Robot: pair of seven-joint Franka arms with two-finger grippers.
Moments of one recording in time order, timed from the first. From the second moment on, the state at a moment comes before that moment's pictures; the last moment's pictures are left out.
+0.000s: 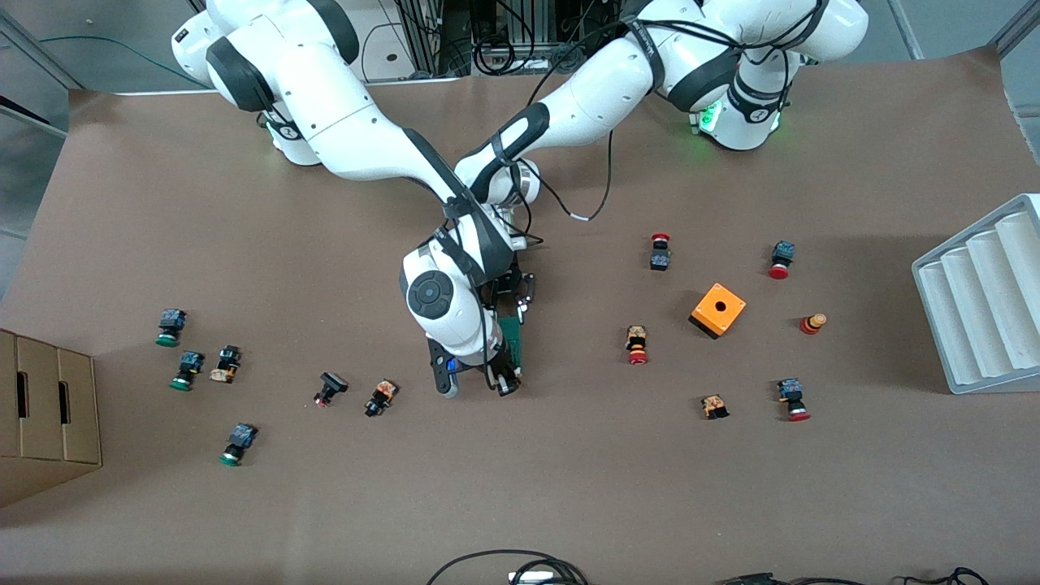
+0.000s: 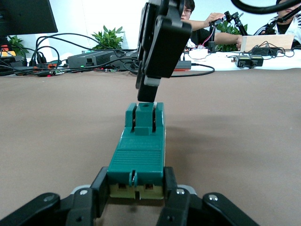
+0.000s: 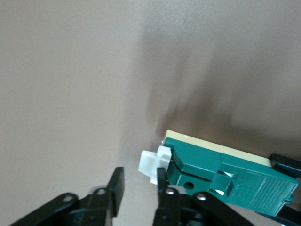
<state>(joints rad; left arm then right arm) -0.91 1.07 -0.31 -1.52 1.86 1.78 -2.47 0.71 0.85 -0.11 -1.41 0.37 2.51 1.70</state>
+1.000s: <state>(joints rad) -0.91 1.07 -0.31 -1.51 1.86 1.78 -2.47 0.35 0.31 -0.11 -1.52 0.38 1.78 0.85</state>
